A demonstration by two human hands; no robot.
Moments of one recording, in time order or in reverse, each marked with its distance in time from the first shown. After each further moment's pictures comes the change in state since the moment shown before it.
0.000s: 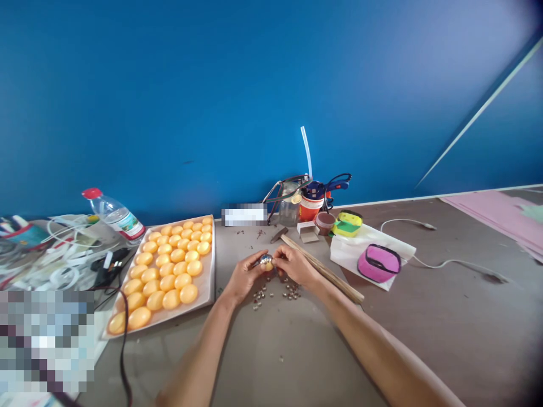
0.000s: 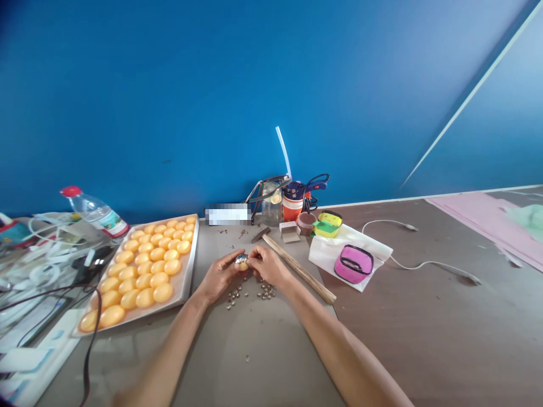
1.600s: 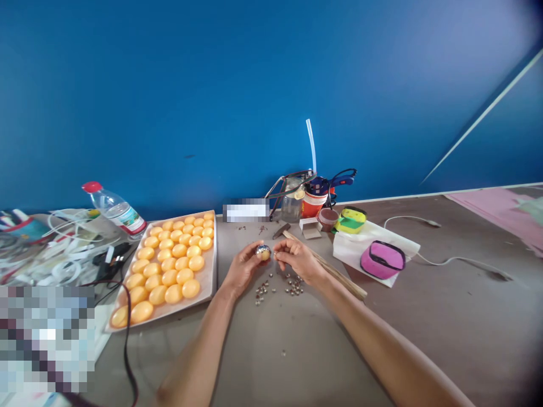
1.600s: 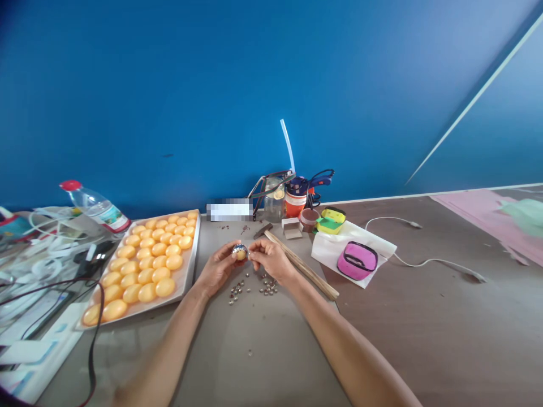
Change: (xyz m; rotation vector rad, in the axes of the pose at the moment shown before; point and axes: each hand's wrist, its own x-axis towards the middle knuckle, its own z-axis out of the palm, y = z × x) left_hand 0.003 0.007 -0.003 -0.177 0.068 0.045; right_hand -0.003 -0.008 0.001 0.304 -0.011 -0.015
